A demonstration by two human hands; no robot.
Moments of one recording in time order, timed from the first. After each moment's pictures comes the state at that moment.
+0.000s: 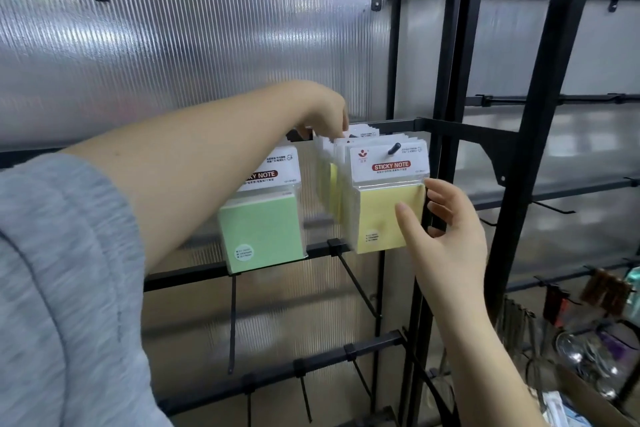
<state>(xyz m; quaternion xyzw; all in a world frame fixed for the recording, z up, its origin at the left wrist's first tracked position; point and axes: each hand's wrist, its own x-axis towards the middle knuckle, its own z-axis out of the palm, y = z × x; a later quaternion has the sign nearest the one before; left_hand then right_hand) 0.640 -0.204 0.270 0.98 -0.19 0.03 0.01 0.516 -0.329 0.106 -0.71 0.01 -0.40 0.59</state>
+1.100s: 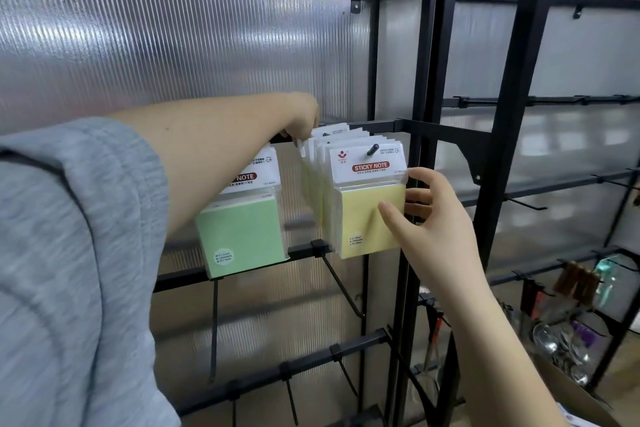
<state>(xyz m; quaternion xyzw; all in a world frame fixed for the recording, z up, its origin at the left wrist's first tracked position) 0.678 -0.202 0.261 0.97 -0.17 0.09 -0.13 0.507 -0.345 0.130 -0.80 -0.01 -0.33 0.50</state>
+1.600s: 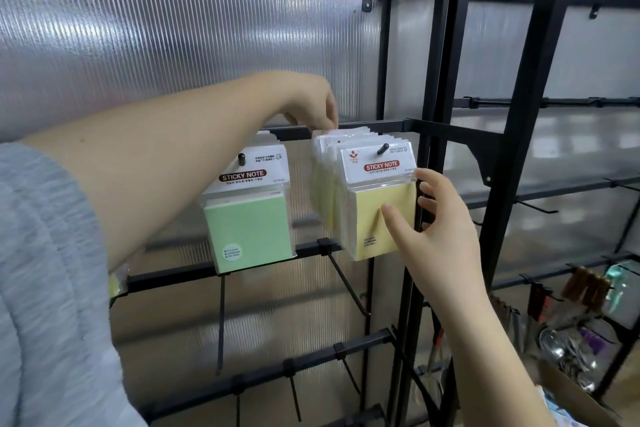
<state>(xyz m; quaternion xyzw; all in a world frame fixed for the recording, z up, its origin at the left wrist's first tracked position) 0.649 -0.193 0.281 0.97 -0.24 0.05 0.04 0.506 -0.338 0.121 -0.80 -0.02 -0.36 0.48</state>
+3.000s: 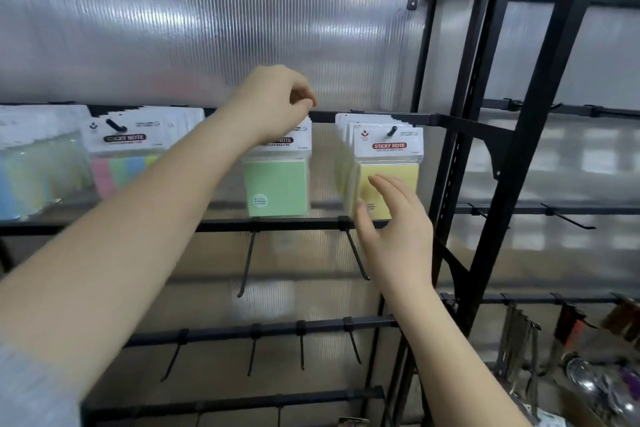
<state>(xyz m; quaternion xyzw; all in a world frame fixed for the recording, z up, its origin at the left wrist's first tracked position) 0.517 -0.145 0.238 0.92 -0.11 0.32 0.19 0.497 -0.311 0.092 -0.79 -0.14 -0.43 0.41</state>
